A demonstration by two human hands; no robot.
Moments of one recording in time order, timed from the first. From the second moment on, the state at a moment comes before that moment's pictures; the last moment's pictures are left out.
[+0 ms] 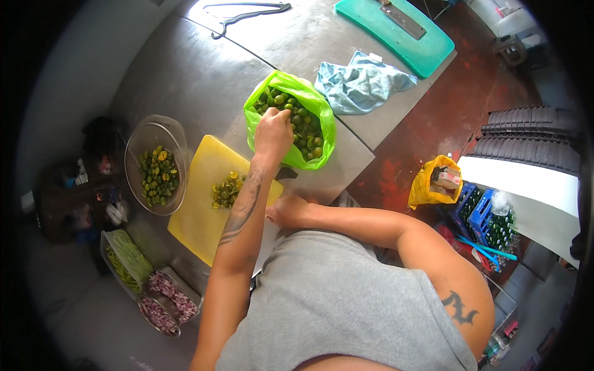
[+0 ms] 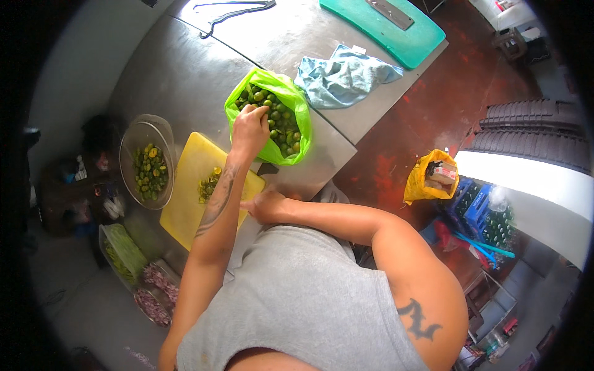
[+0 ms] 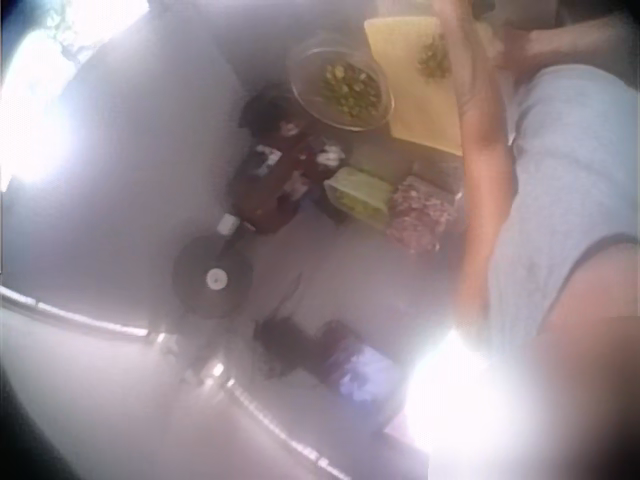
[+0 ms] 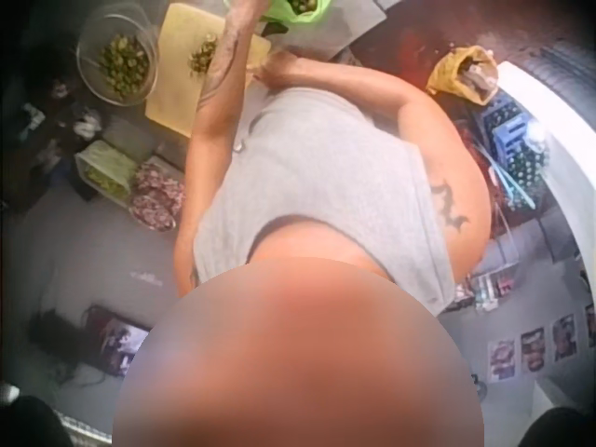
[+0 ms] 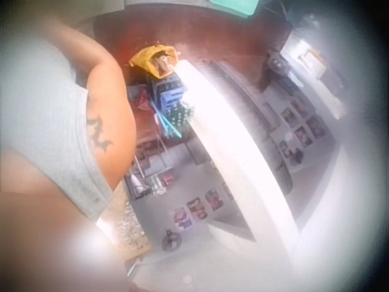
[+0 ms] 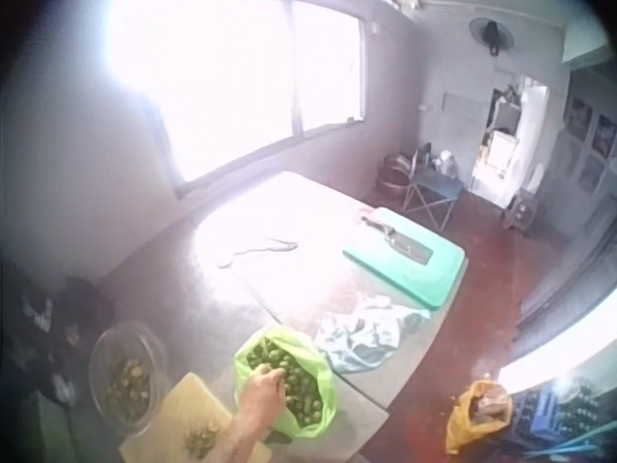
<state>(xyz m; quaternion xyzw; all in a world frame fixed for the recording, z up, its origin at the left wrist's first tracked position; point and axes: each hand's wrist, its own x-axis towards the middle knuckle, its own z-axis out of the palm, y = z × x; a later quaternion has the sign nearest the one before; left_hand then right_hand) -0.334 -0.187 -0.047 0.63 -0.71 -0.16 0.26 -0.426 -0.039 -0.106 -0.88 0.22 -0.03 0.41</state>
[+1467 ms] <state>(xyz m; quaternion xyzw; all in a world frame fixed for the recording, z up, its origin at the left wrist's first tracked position) -0.190 0.152 -0.107 0.79 -0.39 -0.06 0.47 -0.412 0.004 -0.031 -0.90 0.18 0.07 0.40</state>
